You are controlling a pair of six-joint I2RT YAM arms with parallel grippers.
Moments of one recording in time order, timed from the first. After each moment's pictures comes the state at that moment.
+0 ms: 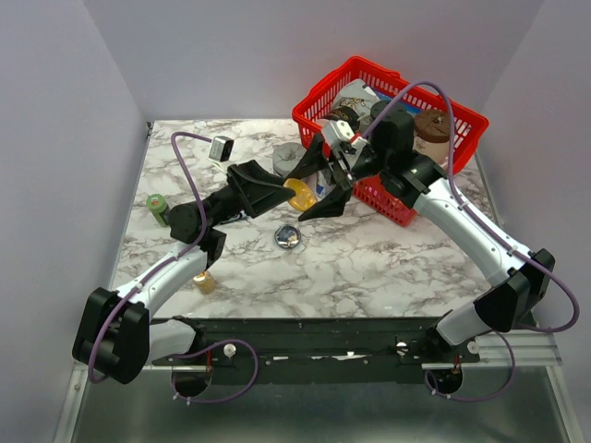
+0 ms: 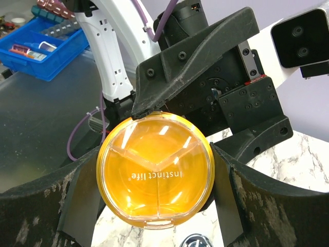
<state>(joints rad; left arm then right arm) -0.42 1.20 0.68 1.29 0.75 -1.51 0.64 1.52 1.56 -0.18 -1.32 -0.28</state>
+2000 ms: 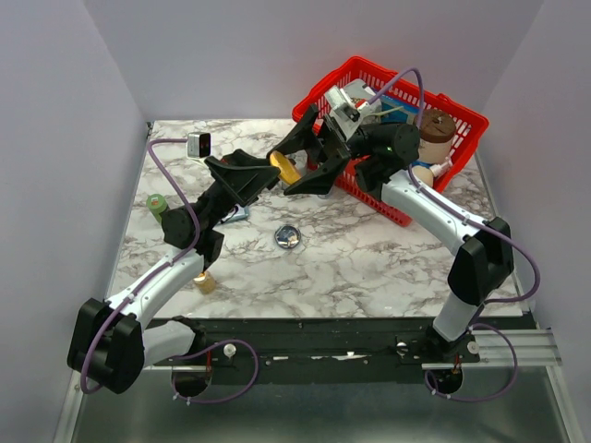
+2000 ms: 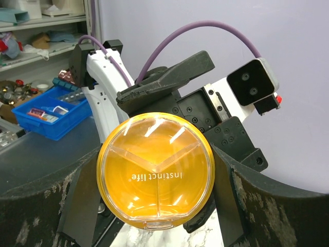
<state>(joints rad) -0.44 1.14 0.71 1.29 0.49 -1.53 0.63 1.73 1.55 1.11 -1.27 0.76</state>
